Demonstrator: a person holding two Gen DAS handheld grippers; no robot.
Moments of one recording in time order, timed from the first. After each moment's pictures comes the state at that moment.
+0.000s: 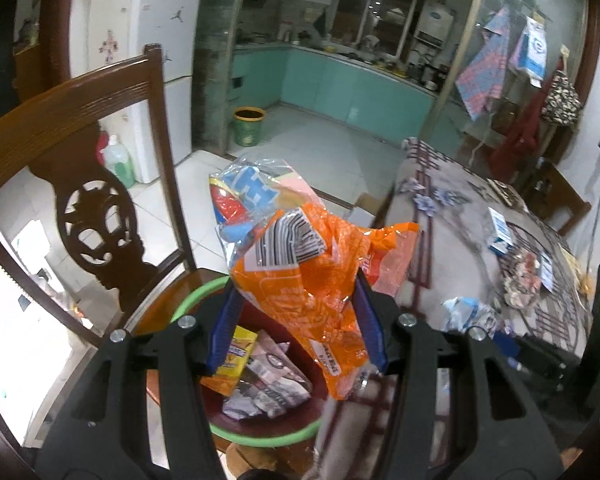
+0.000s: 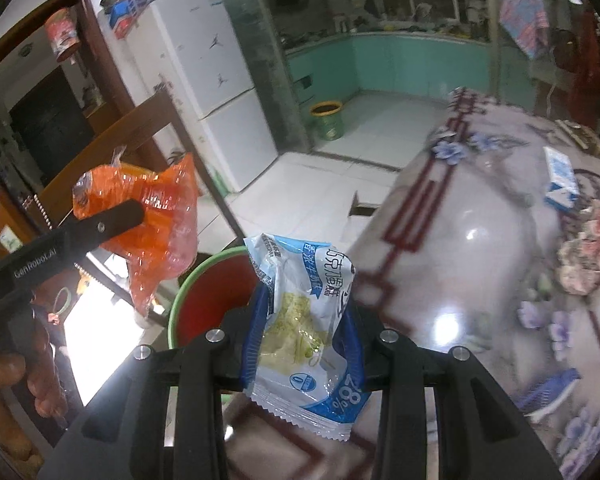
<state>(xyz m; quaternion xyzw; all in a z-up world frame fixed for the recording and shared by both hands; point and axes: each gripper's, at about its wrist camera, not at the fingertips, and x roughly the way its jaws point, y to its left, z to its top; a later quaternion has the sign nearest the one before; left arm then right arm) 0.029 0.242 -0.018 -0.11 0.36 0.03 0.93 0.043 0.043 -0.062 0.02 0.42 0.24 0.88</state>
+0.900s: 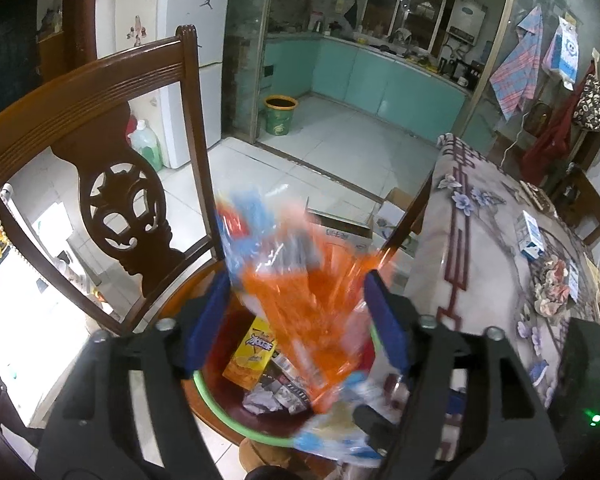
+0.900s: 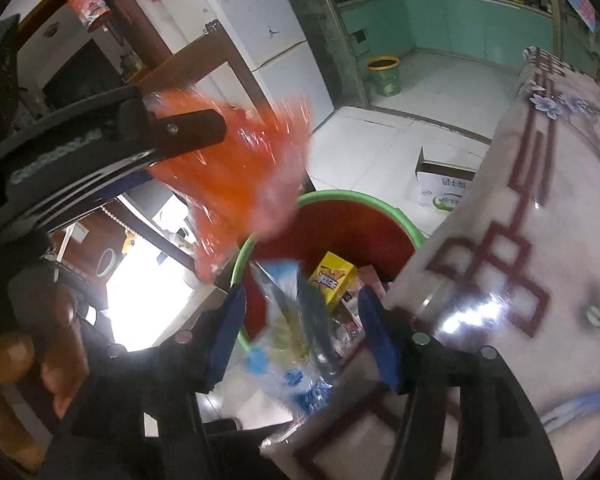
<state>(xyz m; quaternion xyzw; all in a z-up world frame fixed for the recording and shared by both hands) 0.038 0.258 -0.031 -0.11 0.38 0.08 0.91 0.027 0.107 -0.099 0.02 0.48 0.32 0.82</state>
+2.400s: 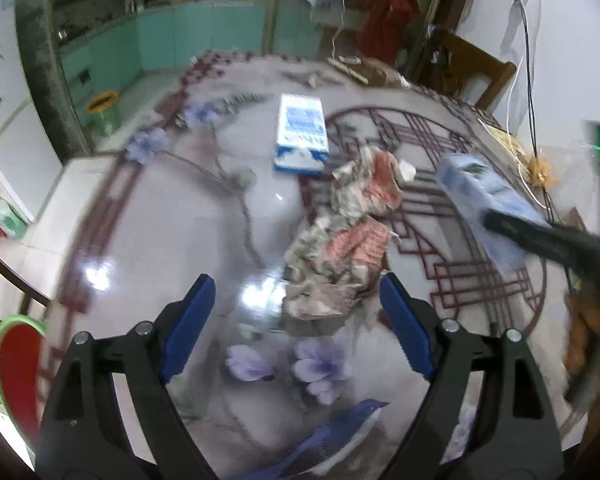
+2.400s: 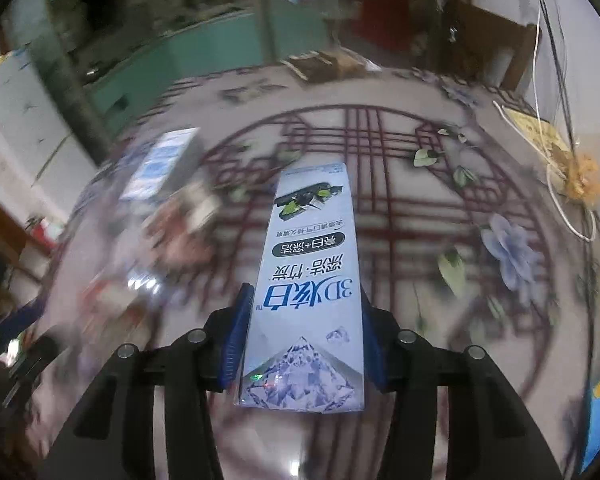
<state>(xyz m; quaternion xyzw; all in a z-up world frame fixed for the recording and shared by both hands) 0.145 -0.108 -0.084 0.00 0.45 -0.17 0.87 0.122 -0.352 -0.076 0.08 0.47 -0.02 0.88</state>
